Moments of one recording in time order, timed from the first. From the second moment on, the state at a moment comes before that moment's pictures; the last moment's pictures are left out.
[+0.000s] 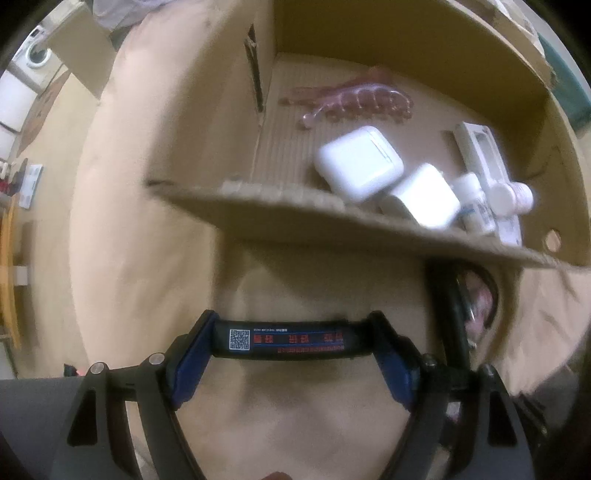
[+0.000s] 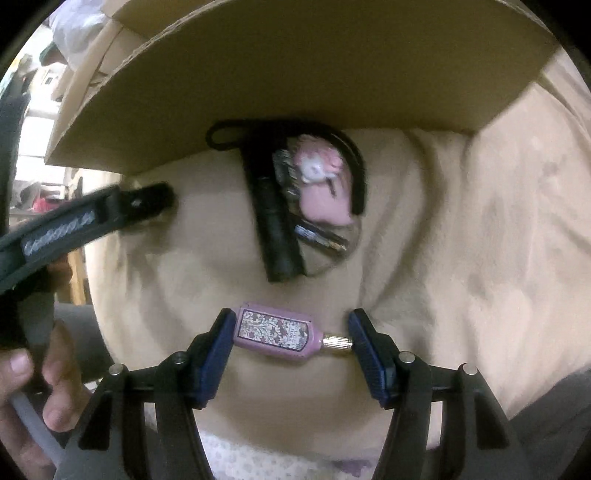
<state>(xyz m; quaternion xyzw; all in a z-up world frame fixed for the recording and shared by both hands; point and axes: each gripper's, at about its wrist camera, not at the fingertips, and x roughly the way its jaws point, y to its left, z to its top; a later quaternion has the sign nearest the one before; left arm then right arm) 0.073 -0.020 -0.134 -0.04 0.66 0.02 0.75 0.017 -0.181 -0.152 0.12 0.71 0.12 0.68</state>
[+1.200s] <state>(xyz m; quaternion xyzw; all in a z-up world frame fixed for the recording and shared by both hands) 0.083 -0.035 0.000 0.00 0.54 -0.04 0.84 0.060 -0.250 0.046 0.16 0.46 0.21 0.85</state>
